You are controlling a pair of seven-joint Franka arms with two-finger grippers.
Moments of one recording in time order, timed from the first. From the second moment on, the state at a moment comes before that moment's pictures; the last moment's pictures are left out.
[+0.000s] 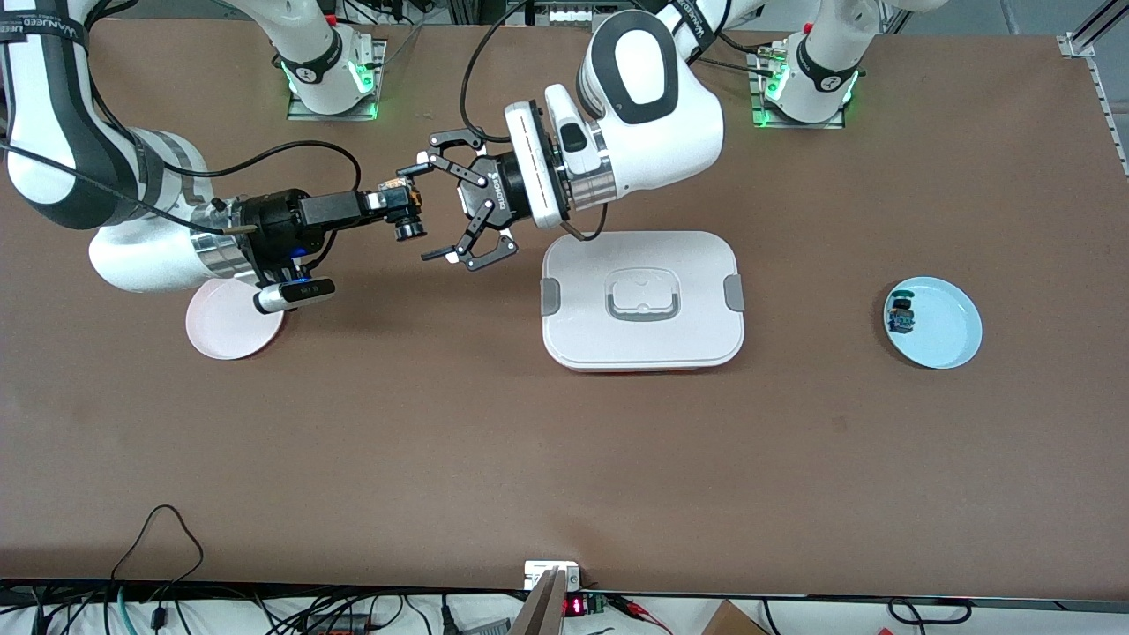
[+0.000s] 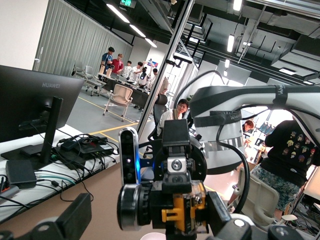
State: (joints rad) left arm -0.51 0.51 -0.38 -1.36 -1.86 2.73 1.72; right arm 0.28 0.26 -0.16 -1.87 1.70 1.45 -0.08
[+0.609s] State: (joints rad) left arm -0.08 0.54 -0.35 -1.37 -1.71 2.17 1.72; right arm 0.28 0.25 -0.17 -1.87 1.70 1.42 -0.08
